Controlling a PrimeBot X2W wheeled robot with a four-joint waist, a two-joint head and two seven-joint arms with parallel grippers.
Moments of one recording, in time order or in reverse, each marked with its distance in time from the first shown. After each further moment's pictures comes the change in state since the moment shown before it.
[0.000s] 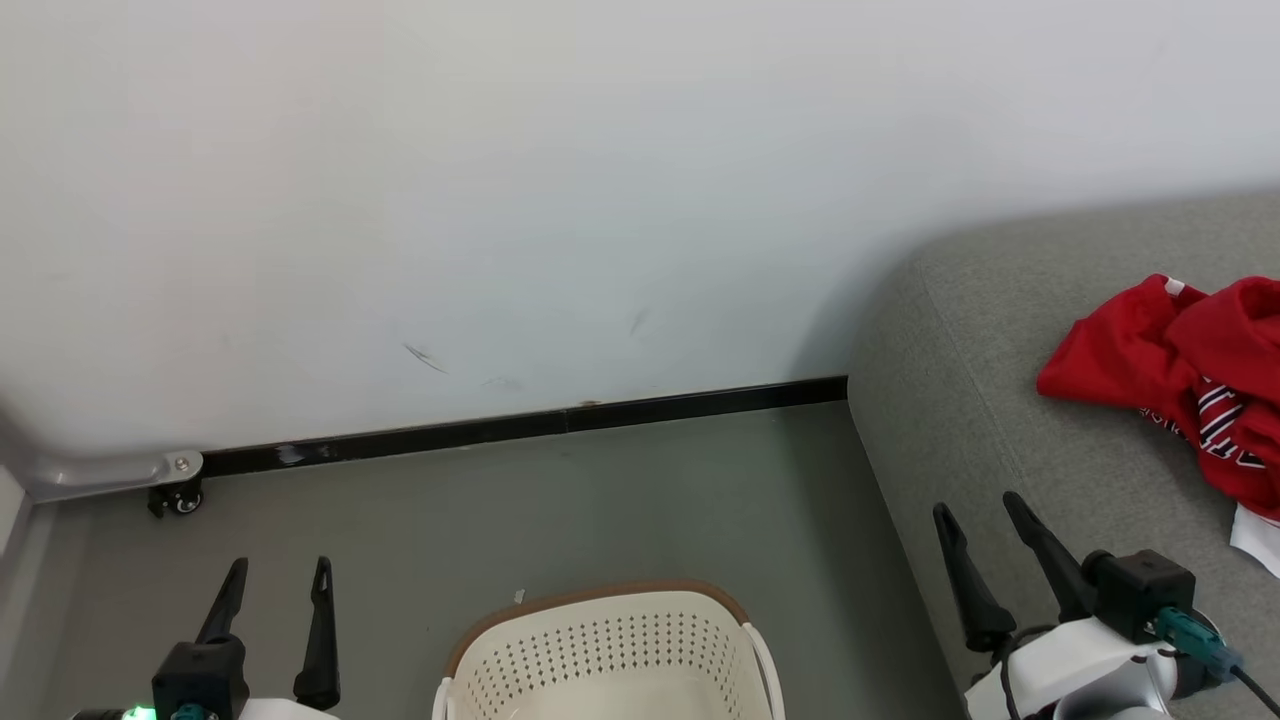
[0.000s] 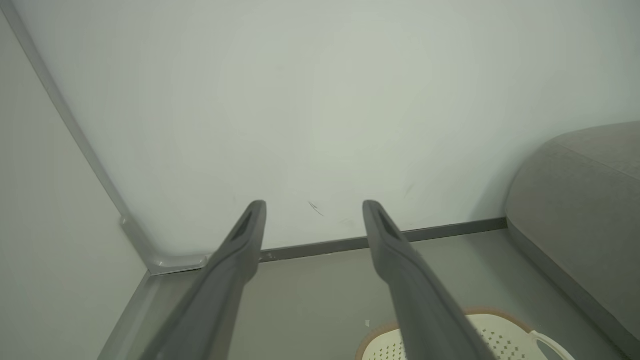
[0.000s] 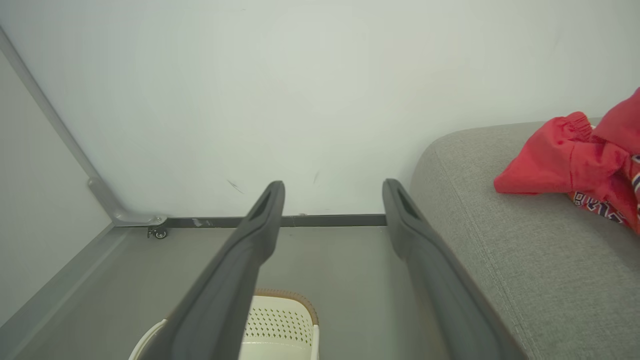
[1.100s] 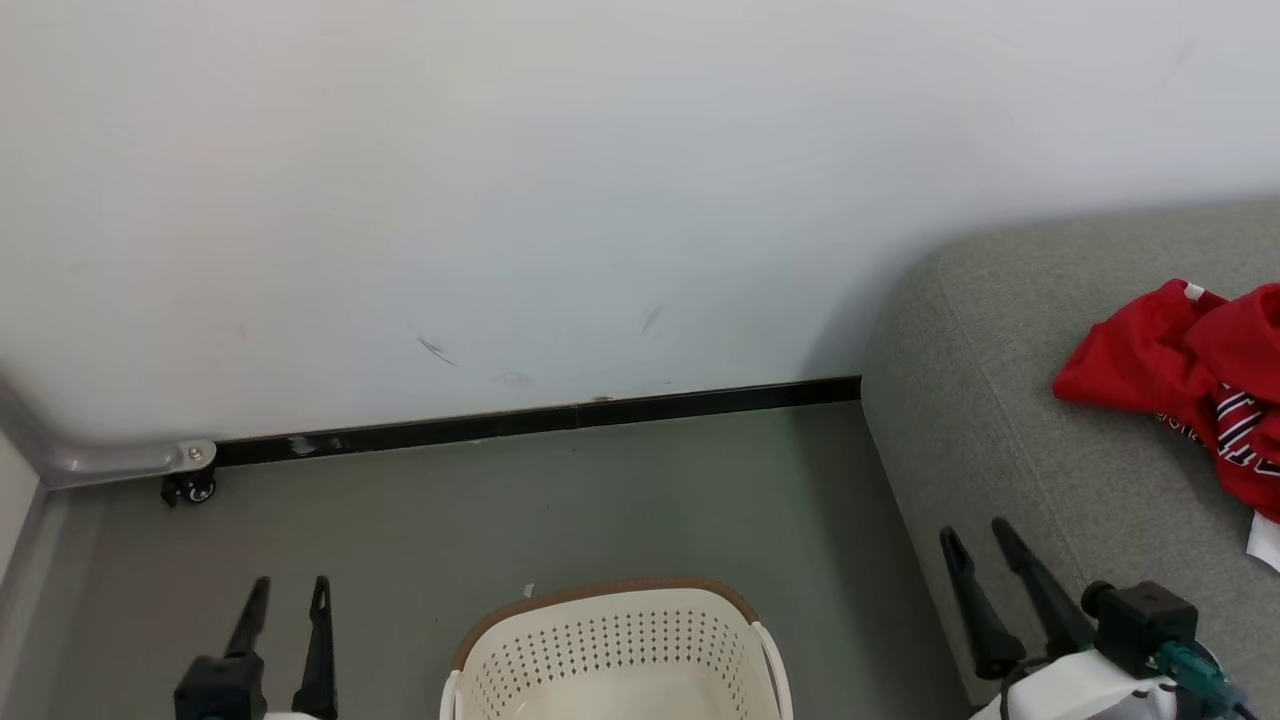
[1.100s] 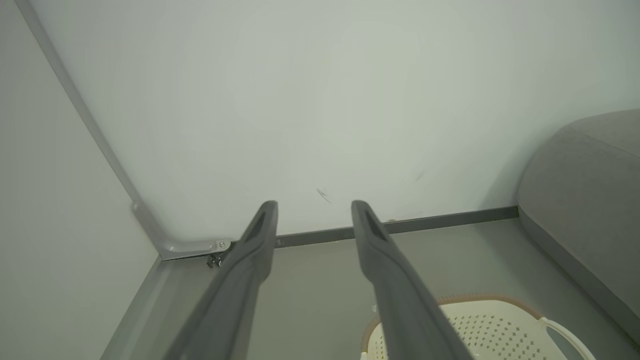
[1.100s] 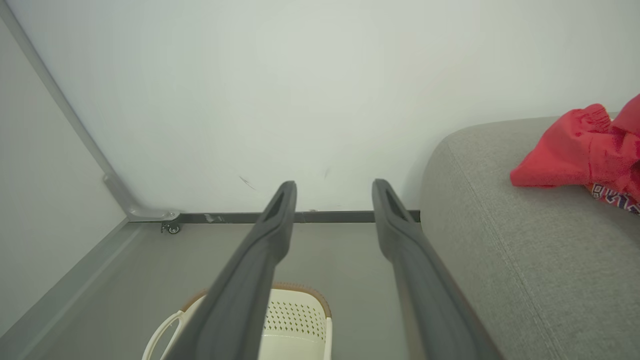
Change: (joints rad) left arm 0.008 -0.021 0.009 0.021 0.037 0.008 0.002; right arm 0.071 0.013 -0.008 -0.079 -0.006 0.000 0.001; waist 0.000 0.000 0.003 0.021
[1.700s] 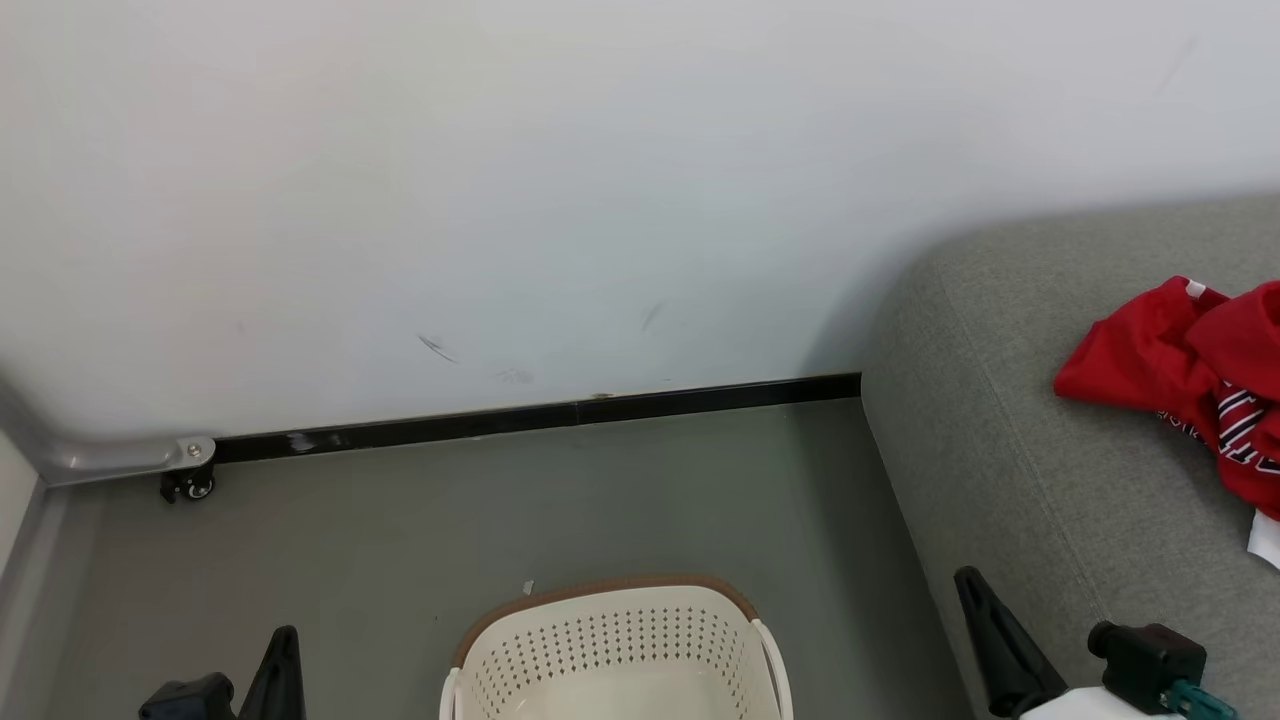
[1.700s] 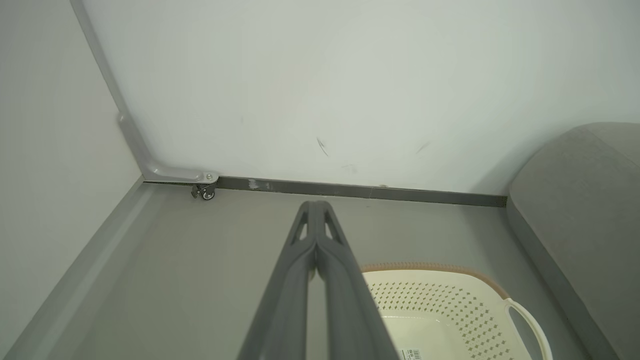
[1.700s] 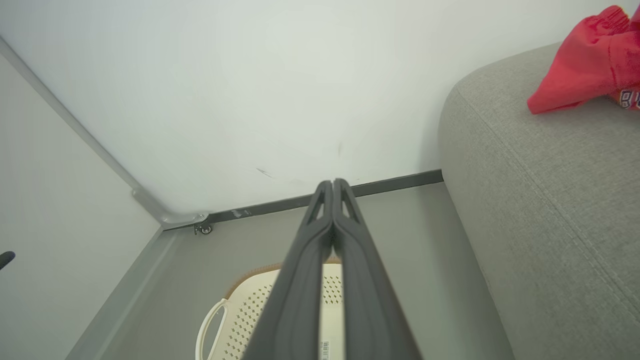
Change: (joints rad) left arm 0.023 -0.047 0.043 0.081 -0.143 -0.036 0.062; right arm 0.061 0.012 0.030 0.029 0.143 0.000 0.004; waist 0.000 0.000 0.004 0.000
